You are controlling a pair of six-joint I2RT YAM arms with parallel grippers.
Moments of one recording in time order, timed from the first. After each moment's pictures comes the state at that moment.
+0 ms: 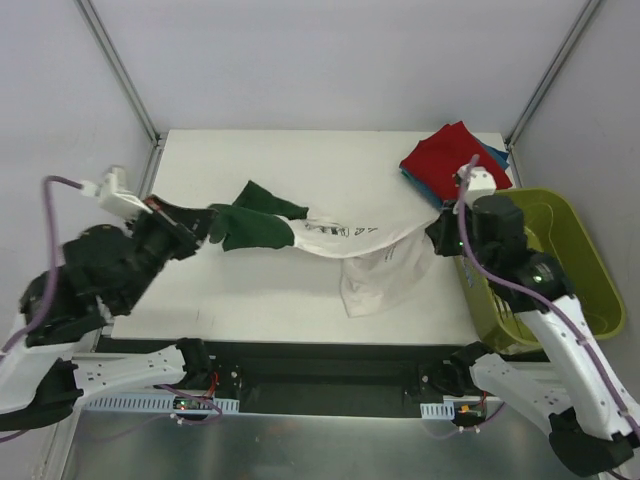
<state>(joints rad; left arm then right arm) -1.07 0.73 1.40 -0.94 -0.72 -0.89 0.50 0.86 1.11 -0.81 0.15 0.28</state>
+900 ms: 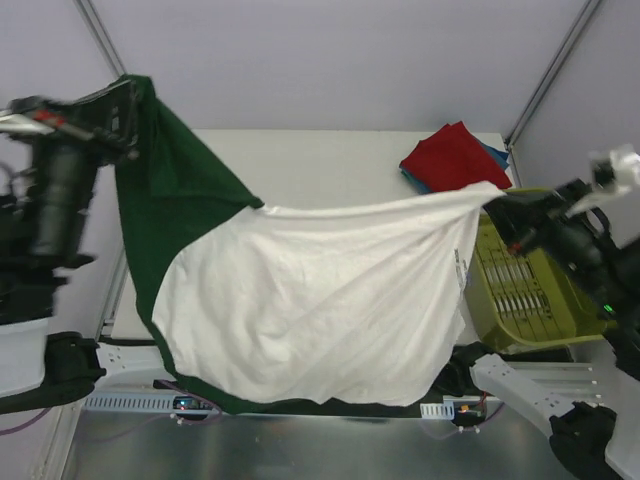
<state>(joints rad) -1.06 1.02 2.09 -0.52 -0.72 -0.01 0.50 0.82 1.84 -0.97 -0.11 0.19</state>
